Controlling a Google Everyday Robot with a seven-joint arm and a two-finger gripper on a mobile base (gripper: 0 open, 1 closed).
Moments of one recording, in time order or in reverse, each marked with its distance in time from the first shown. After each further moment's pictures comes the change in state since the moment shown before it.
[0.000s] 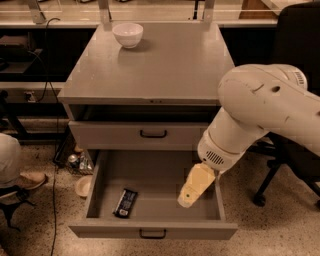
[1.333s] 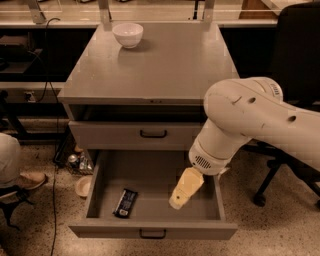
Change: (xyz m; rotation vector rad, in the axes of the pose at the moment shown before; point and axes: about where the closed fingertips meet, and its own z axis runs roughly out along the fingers) arm -0.004 -0.001 0.036 -0.024 0.032 0.083
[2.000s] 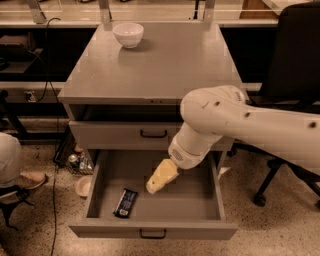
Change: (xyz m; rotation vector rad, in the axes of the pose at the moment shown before) arm -0.050 -0.016 0.054 -0.030 -0.036 0.200
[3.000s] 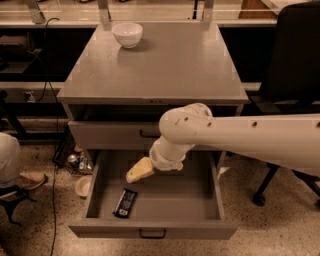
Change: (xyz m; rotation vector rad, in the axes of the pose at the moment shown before) arm -0.060 0.005 0.086 -0.031 -0.076 0.299
